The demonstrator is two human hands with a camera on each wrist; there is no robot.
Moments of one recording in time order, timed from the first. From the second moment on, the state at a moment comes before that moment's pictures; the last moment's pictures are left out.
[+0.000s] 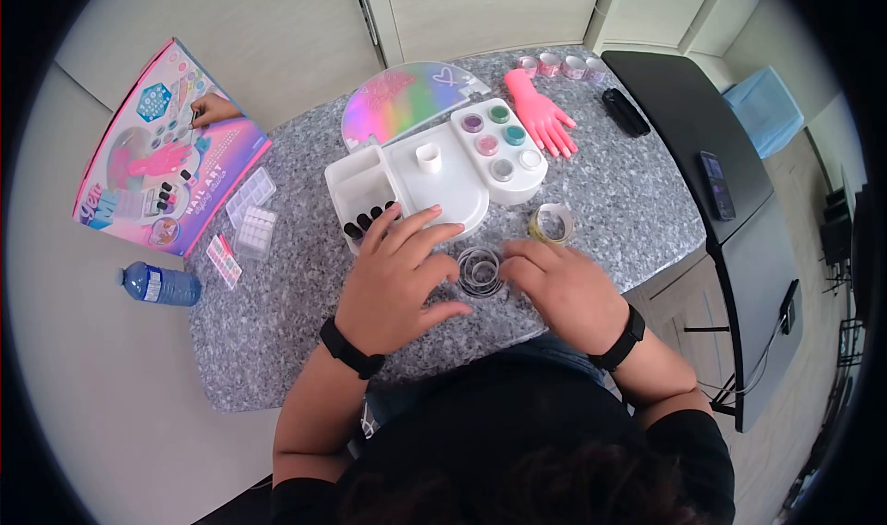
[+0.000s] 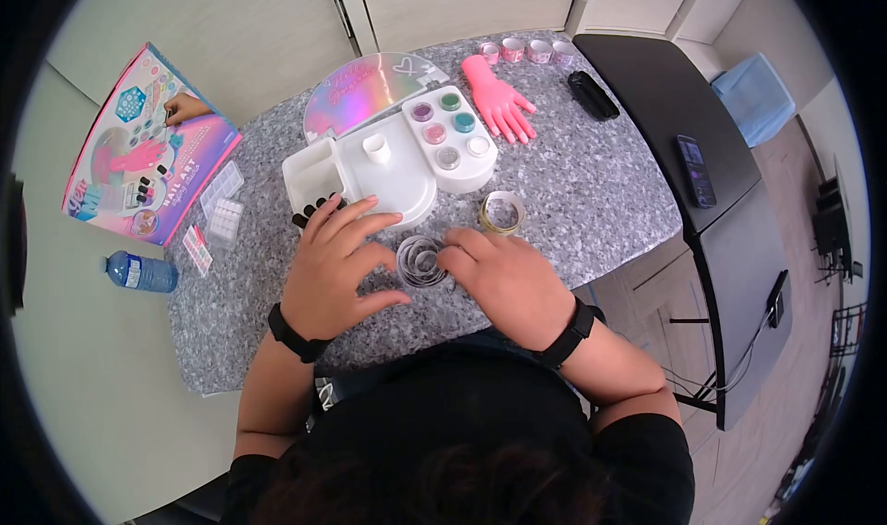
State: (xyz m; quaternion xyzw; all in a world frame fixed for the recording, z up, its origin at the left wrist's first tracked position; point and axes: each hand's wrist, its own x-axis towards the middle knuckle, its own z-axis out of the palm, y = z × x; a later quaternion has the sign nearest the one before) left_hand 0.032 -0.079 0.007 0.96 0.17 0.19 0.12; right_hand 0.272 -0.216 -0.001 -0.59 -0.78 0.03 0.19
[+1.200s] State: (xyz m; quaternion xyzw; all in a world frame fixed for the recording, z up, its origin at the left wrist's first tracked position) left_hand 0.041 -0.081 -0.012 0.96 0.18 0.21 0.11; right_hand 0.307 -0.203 0.005 -0.58 -0.76 0.15 0.23
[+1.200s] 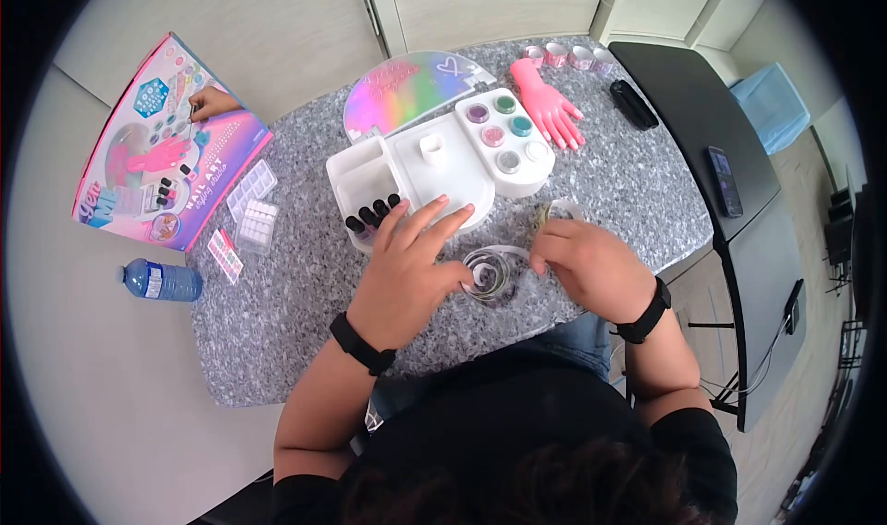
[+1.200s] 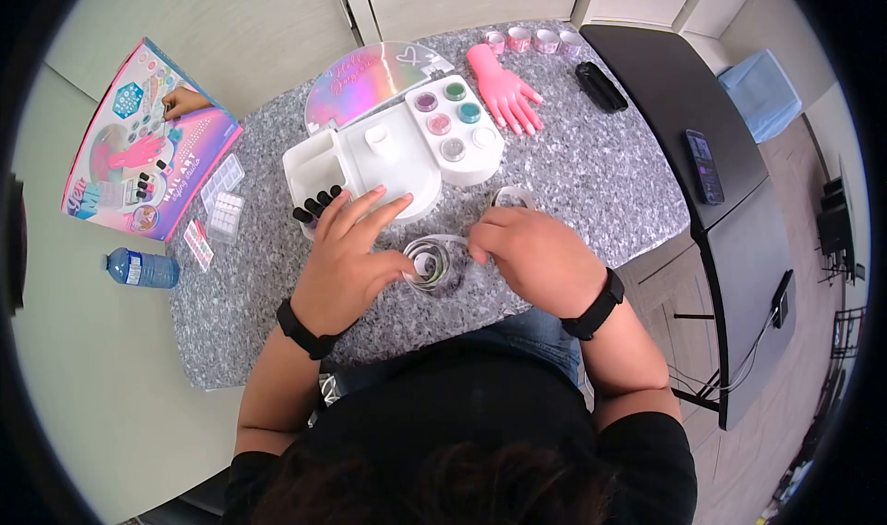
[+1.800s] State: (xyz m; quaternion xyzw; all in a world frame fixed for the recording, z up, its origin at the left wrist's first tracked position) left_hand 0.040 -0.081 -0.003 0.96 0.14 0.19 0.13; right_hand 0.308 -0.217 0.014 -0.65 -0.70 0.08 0.28
